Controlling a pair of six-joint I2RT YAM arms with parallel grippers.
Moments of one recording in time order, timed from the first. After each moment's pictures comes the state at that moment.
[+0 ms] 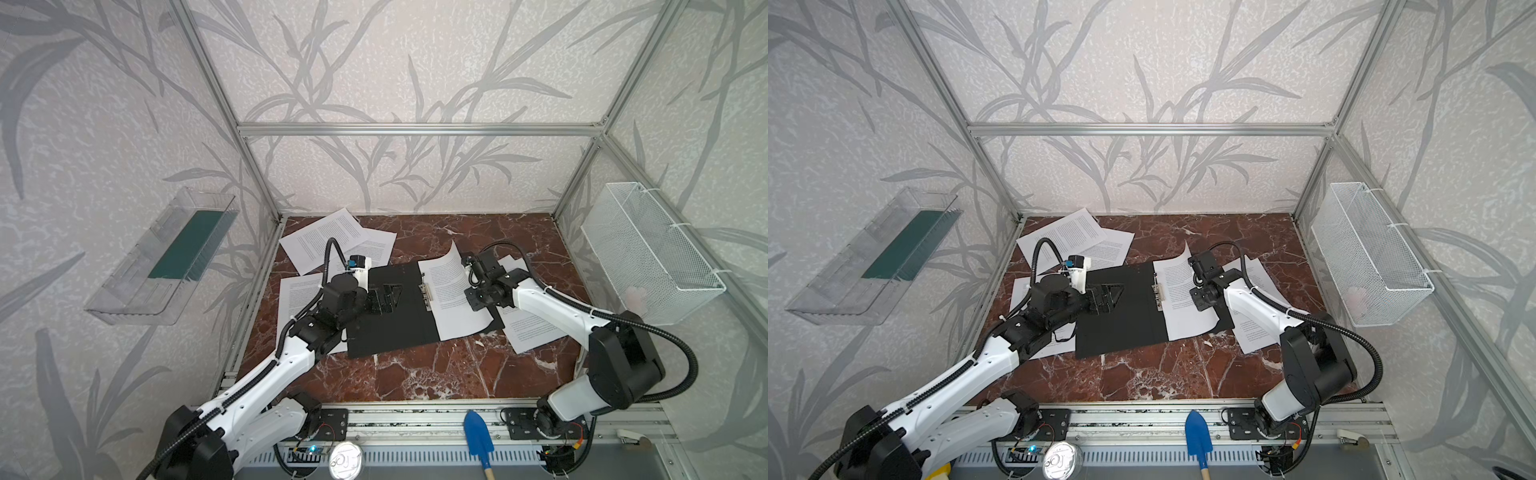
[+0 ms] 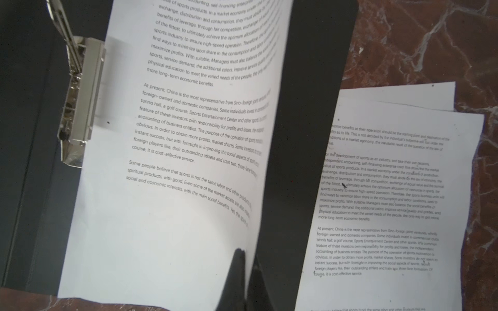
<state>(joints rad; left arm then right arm) -0.53 0.99 0.65 -0.08 0.12 -0.55 0.48 1.54 1.02 -0.61 0.16 0.01</state>
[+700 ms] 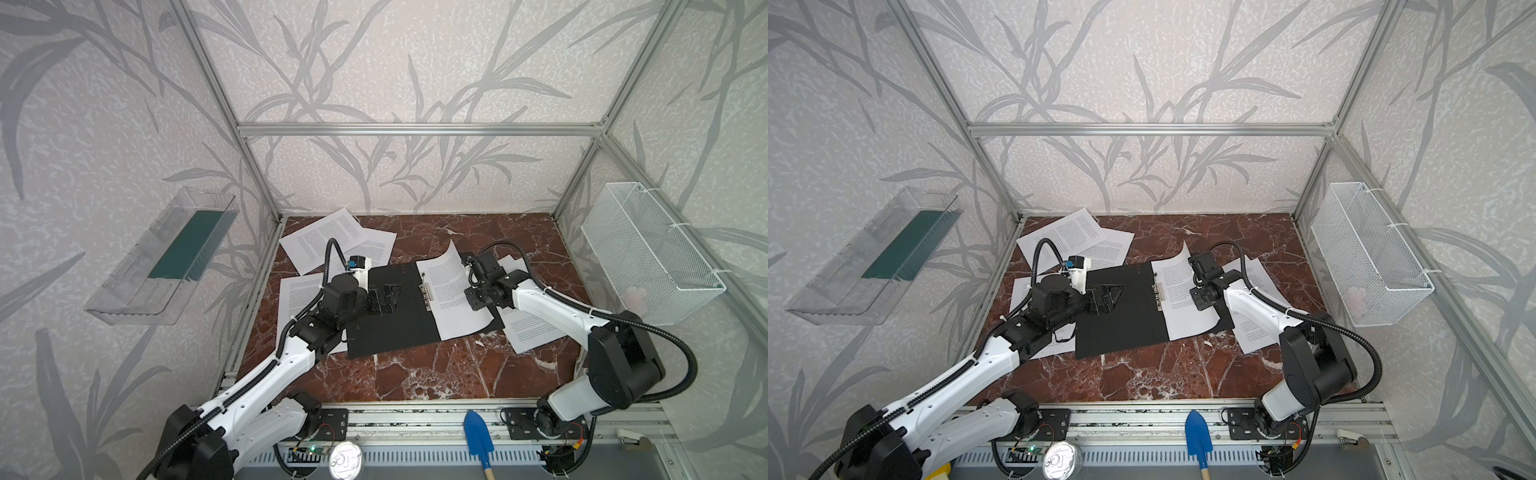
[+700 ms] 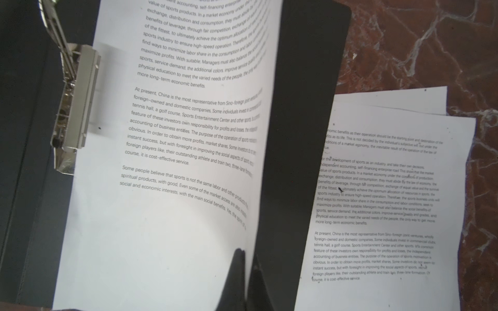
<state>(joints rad) -0.53 1.00 0.65 -0.08 0.12 -0.55 0.48 1.54 1.01 -0.58 0.17 0.02</state>
